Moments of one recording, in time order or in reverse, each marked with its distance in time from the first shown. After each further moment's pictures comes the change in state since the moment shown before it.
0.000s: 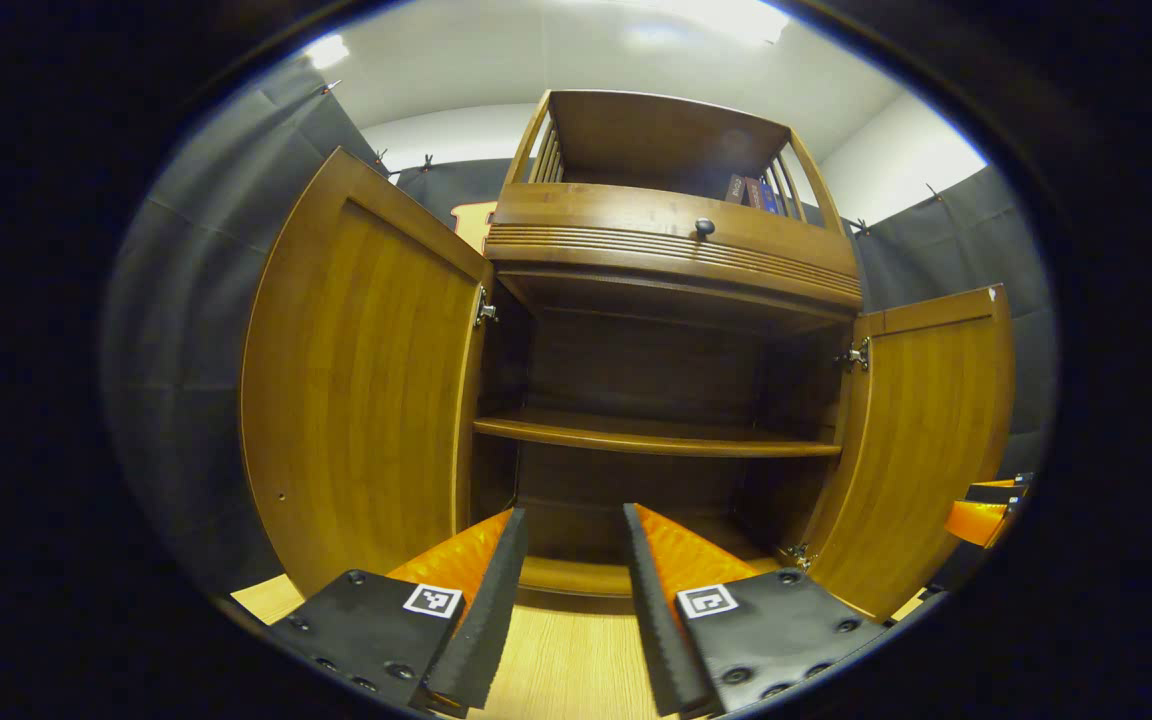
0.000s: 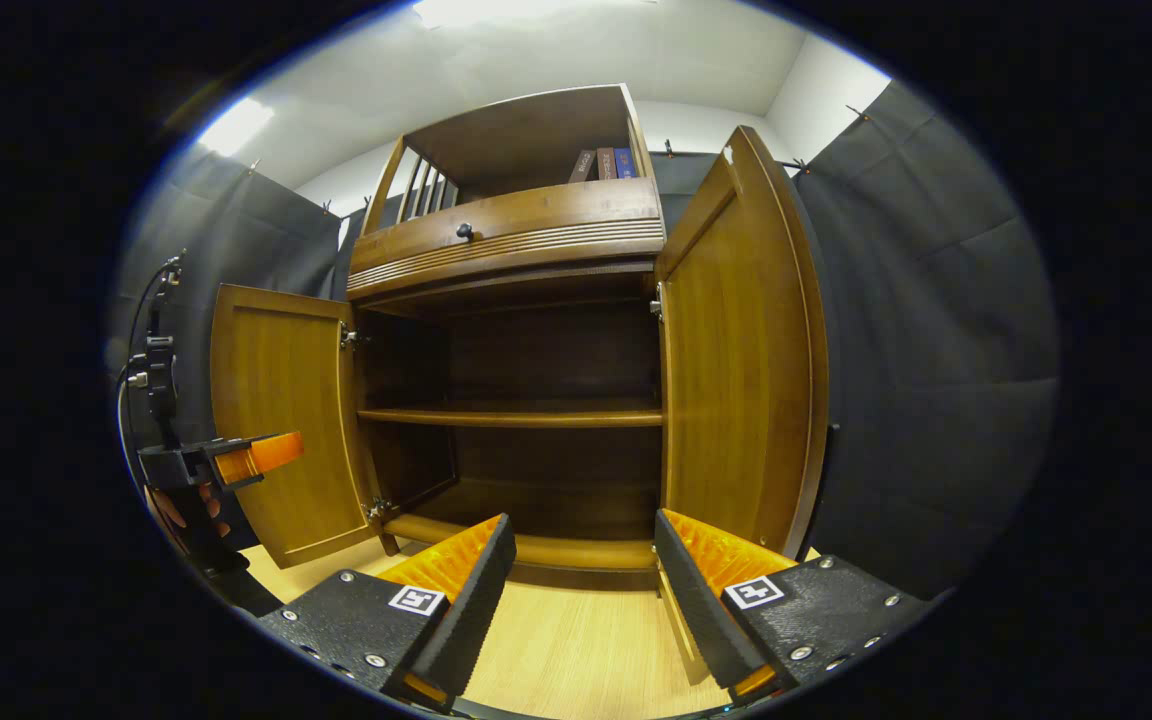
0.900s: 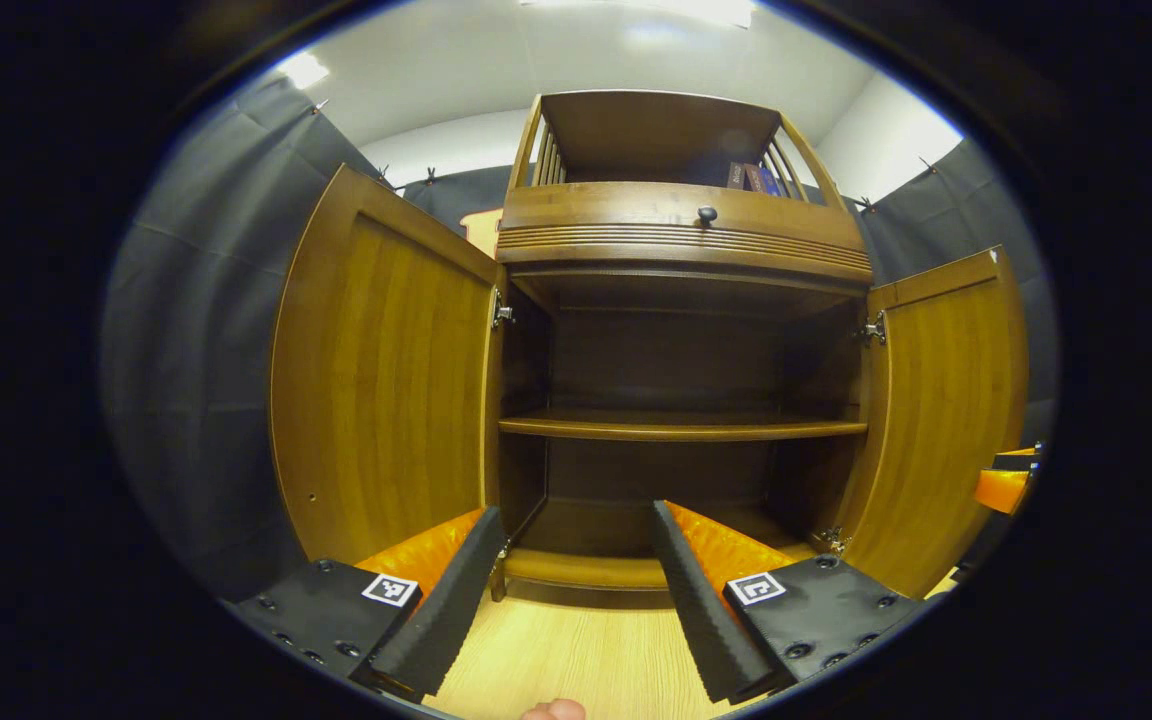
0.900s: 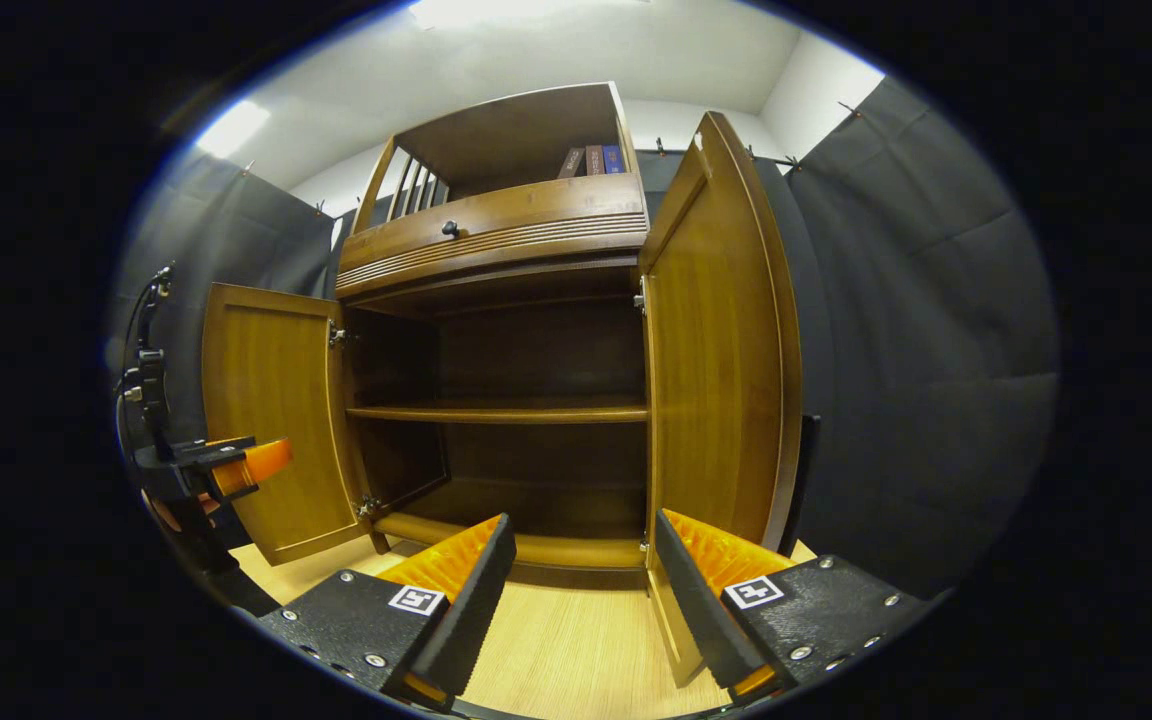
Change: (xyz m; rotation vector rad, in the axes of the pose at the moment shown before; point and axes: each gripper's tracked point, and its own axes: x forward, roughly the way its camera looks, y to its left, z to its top) left arm -0.007 0.017 0.000 0.075 -0.015 0.075; right arm 0.006 -0.010 -0.001 0.012 -0.002 -0.003
